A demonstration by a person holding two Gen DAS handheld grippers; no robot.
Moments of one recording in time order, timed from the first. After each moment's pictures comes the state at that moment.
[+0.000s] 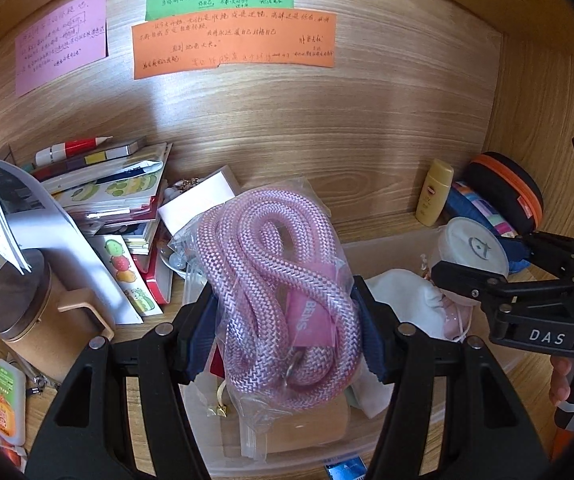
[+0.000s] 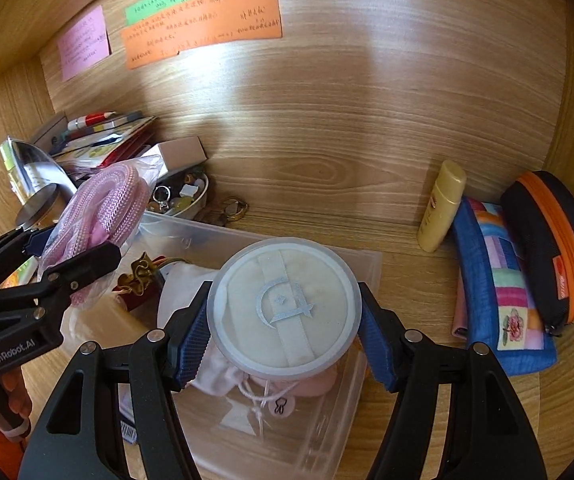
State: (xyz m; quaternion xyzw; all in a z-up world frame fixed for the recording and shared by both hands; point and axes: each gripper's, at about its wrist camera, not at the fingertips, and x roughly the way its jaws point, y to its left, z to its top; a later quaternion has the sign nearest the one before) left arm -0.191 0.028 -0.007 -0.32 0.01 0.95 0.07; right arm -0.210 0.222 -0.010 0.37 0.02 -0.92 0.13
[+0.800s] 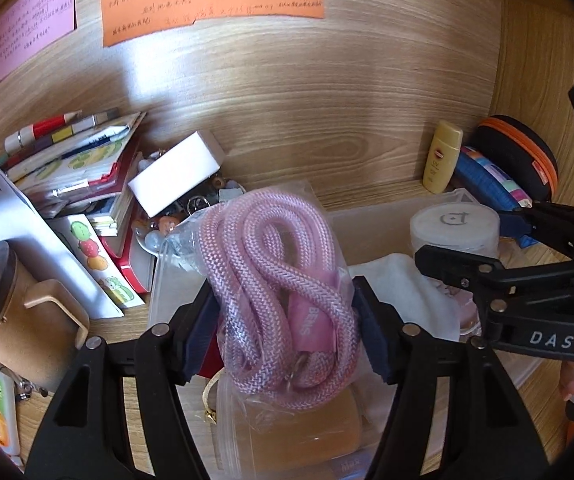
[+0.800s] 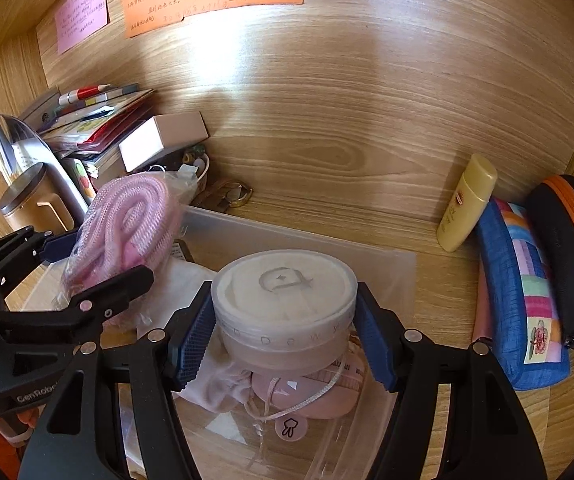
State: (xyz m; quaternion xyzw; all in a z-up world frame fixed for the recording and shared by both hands) left arm -0.209 0.043 -0.038 -0.35 0.04 0.93 0.08; right arm -0.228 0.206 -0.026 0.39 0.04 -0.91 0.13
